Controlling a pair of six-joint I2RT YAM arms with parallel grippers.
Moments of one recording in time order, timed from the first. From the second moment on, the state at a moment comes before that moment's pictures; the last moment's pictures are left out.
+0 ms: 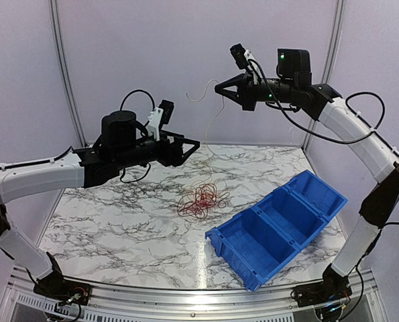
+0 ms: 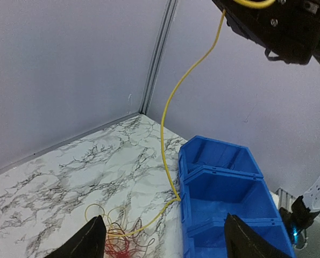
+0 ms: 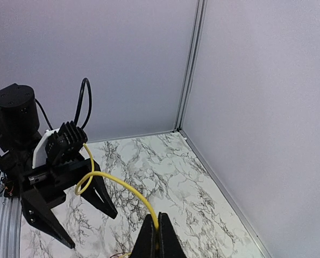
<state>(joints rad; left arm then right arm) -0.80 1.49 1.15 0.22 0.18 -0.28 0.55 1.69 1.93 -0.43 -0.67 -0.24</state>
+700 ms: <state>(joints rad) -0.84 1.77 1.41 0.18 0.12 -0.23 0.57 1.68 1.86 -0.40 -0.67 -0.23</state>
